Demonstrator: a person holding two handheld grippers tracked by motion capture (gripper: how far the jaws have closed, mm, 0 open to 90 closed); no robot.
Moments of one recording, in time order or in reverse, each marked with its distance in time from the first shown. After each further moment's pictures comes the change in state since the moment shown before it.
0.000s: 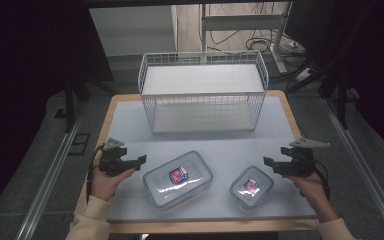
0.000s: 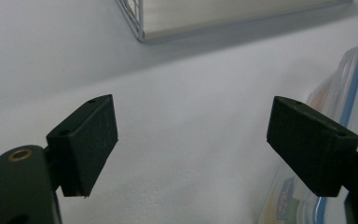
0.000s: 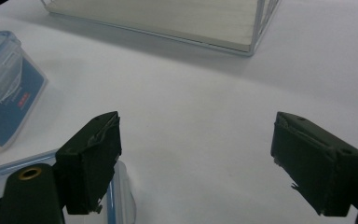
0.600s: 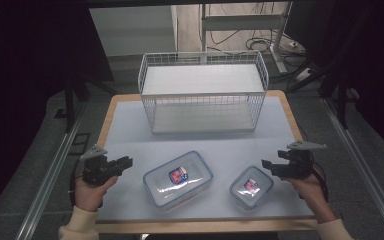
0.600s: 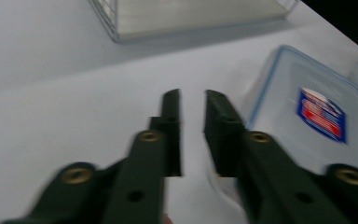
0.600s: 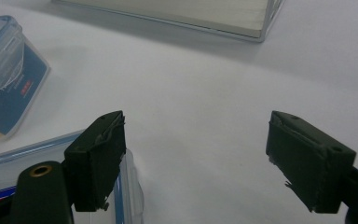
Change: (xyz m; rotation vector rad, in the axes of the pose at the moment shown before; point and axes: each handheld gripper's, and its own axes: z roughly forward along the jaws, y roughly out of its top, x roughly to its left) left arm 0.000 -0.019 -0.055 -0.021 -0.162 -0.016; right arm 0.004 -0.006 0.004 0.035 0.010 0.006
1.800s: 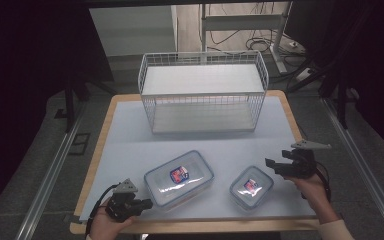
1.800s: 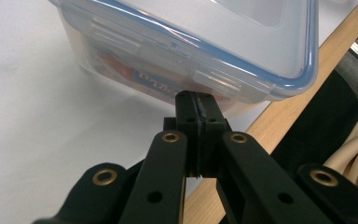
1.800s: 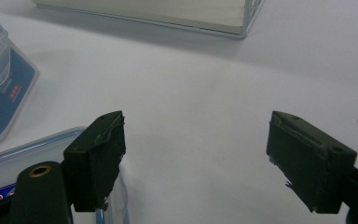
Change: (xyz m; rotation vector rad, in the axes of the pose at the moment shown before) left arm -0.061 -0.060 0.035 0.286 -0.161 0.127; right arm -0.009 -0.003 -0.004 -0.001 -0.030 0.034
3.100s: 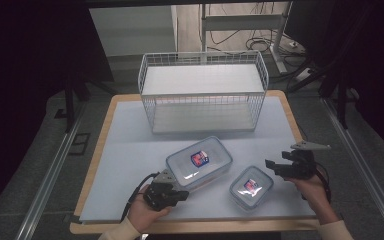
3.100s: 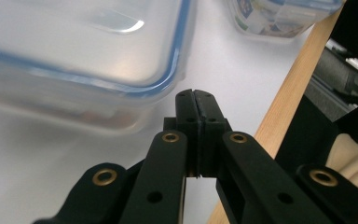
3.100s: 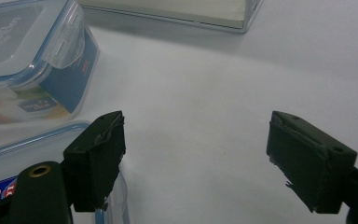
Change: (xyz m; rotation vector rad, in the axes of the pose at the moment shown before) left arm -0.049 0.061 0.059 0.002 -0.096 0.132; right arm 0.001 -0.003 0.001 0.012 0.000 -0.001
